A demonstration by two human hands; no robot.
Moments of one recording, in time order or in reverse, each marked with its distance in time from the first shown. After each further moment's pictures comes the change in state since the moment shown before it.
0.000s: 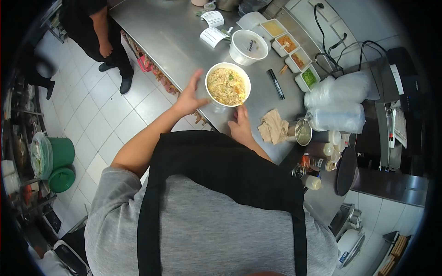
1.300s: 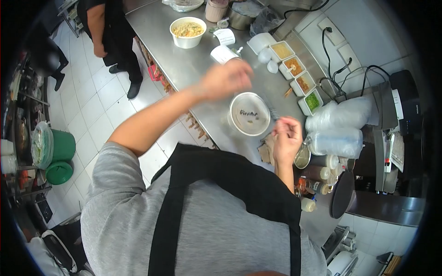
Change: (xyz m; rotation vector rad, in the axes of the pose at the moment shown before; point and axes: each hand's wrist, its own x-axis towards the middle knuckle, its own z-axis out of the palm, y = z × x) left_hand 0.085 0.129 -0.008 0.160 -0.115 0.439; right_hand 0.012 -0.108 -0.106 0.520 0.409 -0.183
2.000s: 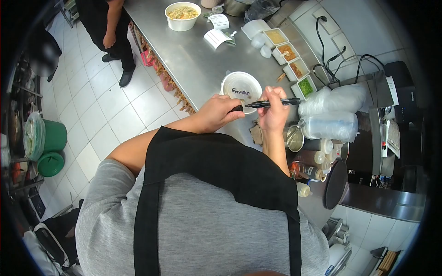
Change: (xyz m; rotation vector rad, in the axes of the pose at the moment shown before) left_hand -0.097 0.039 0.084 0.162 -0.128 -0.077; right_hand 0.008 -0.005 0.022 0.332 -0.114 0.203
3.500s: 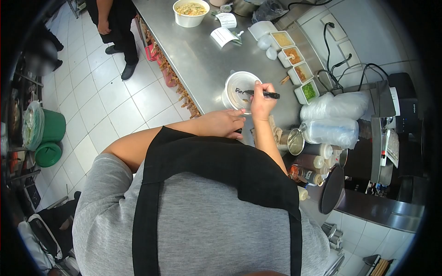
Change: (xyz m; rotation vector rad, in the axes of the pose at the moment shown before) left_hand -0.018 -0.012 0.021 0.193 -0.362 0.240; right_hand 0.042 0.086 -0.026 -0.593 0.205 -0.181
